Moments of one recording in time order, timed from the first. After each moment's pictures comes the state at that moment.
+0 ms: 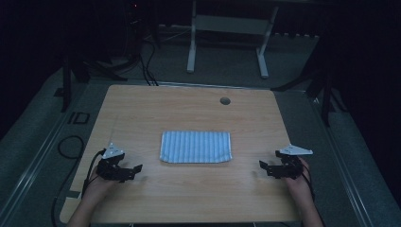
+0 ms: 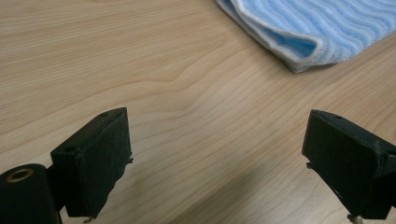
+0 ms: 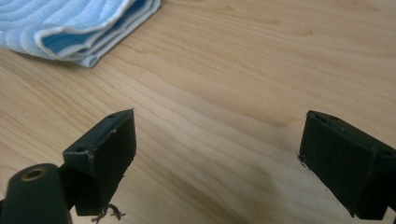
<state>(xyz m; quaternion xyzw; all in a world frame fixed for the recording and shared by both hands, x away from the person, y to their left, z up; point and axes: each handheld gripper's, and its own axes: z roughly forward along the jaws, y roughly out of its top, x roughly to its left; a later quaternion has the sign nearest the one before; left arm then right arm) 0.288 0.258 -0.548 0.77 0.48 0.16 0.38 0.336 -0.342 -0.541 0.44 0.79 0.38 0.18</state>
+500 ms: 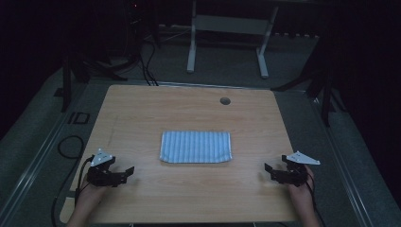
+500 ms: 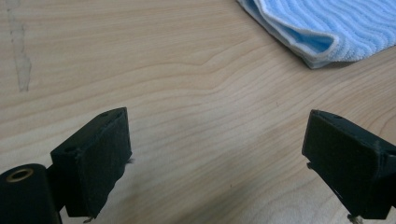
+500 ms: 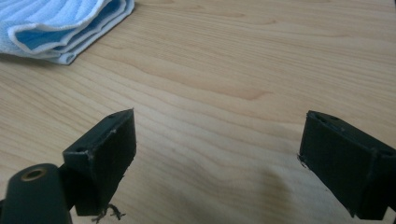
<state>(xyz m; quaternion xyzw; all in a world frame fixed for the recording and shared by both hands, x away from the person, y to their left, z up) 0.266 0.276 -0.553 0.74 0.51 0.18 0.40 0.315 -0.356 -0.553 0.47 0.76 0.40 0.22</state>
